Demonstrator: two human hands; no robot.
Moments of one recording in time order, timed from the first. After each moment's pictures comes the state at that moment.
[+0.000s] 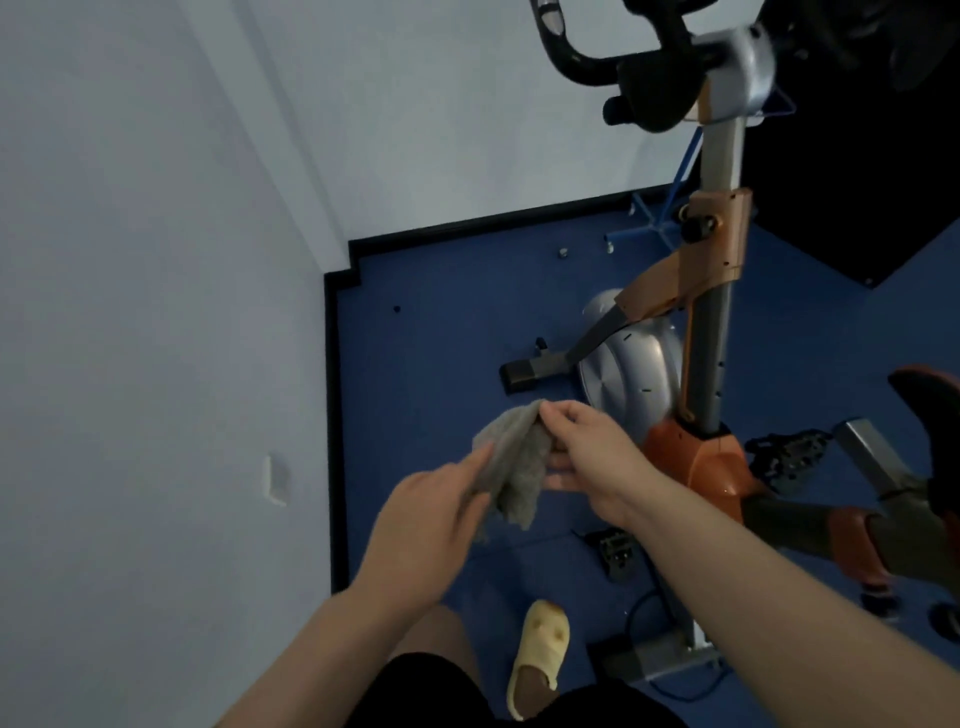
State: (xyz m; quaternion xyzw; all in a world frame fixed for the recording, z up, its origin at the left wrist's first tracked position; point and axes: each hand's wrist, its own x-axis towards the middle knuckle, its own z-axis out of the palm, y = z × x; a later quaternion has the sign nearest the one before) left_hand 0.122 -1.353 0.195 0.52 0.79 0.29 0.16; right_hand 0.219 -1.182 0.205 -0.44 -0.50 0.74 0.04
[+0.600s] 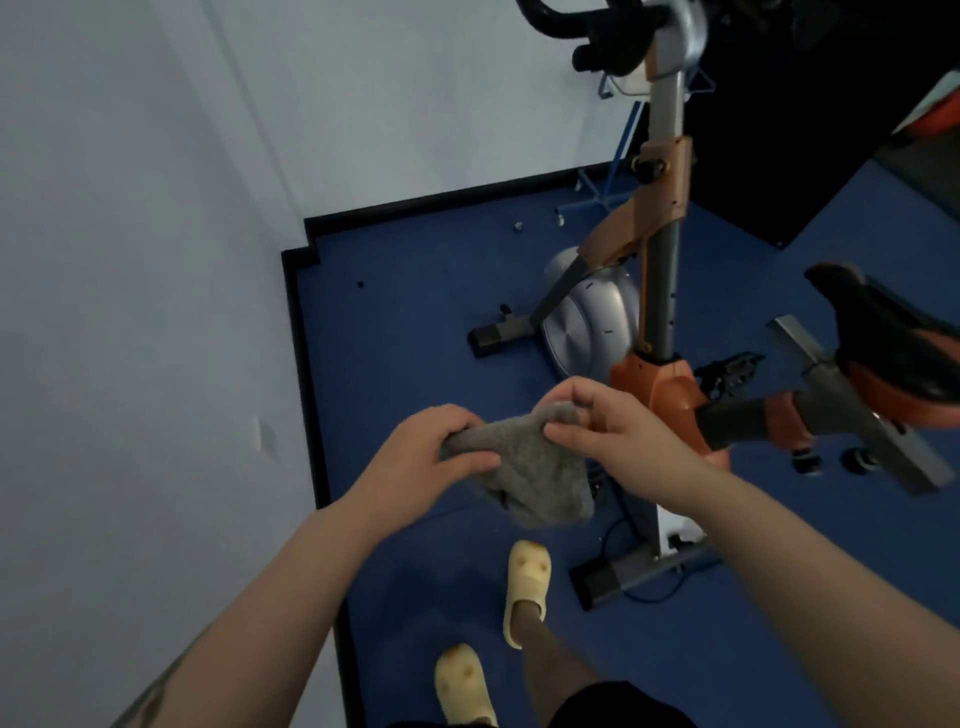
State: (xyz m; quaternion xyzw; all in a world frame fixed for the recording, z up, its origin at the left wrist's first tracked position) left_hand 0.116 -1.434 0.193 0.53 0.69 0.37 0.32; right_hand 0.303 -1.294 0.235 -0.28 -0.72 0.63 0.06
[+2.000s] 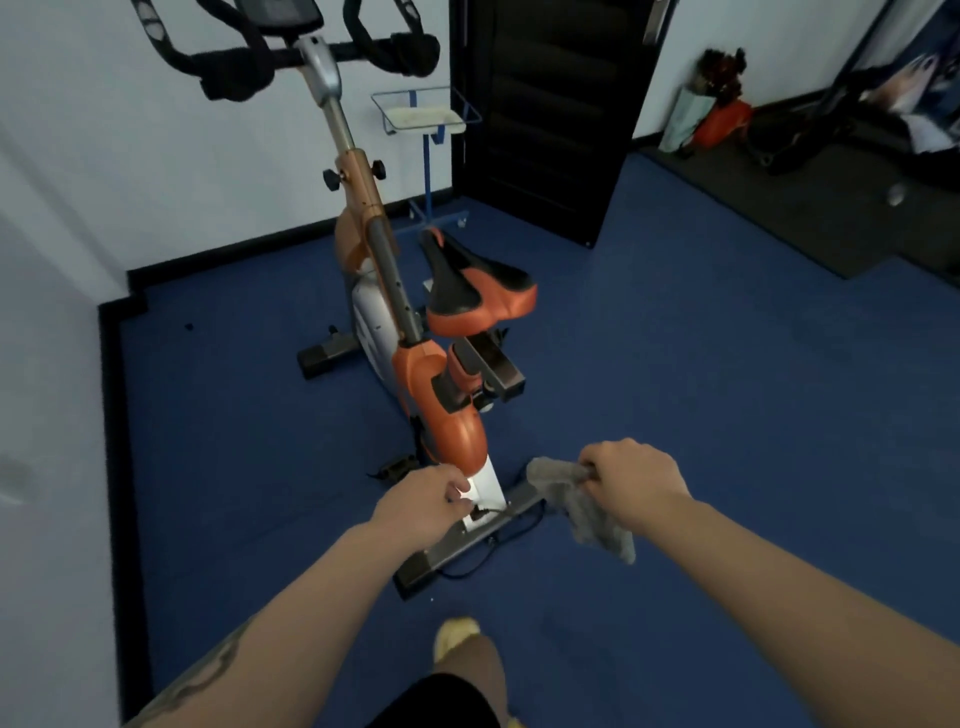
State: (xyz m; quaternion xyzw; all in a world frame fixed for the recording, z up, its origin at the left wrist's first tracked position) left_hand 0.584 -1.284 0.150 0.51 0.75 0.13 0.40; right_hand 0.805 -1.180 0.208 -0.50 -0.85 0.09 -0.15
